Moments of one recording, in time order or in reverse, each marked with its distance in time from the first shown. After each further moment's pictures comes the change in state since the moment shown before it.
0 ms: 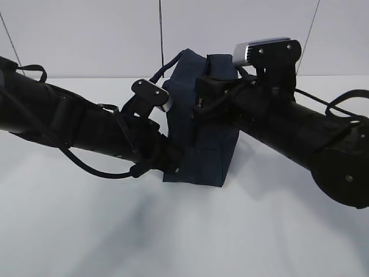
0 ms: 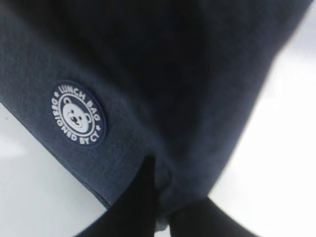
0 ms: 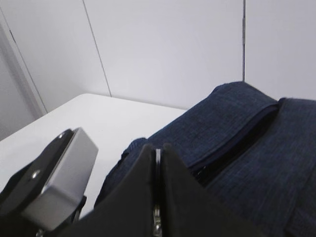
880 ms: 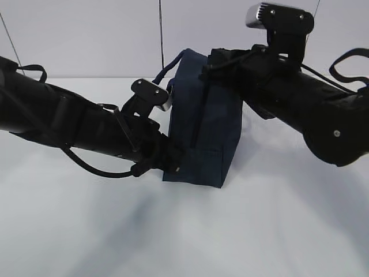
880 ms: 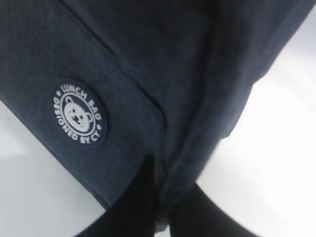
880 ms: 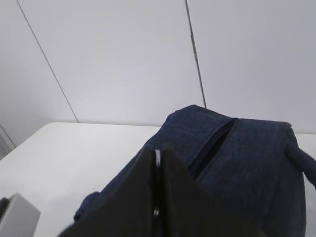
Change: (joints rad) left arm 0.000 0.000 0.000 -0.012 0.000 0.000; right arm -0.043 0.003 -0.123 0.175 0.112 -0.028
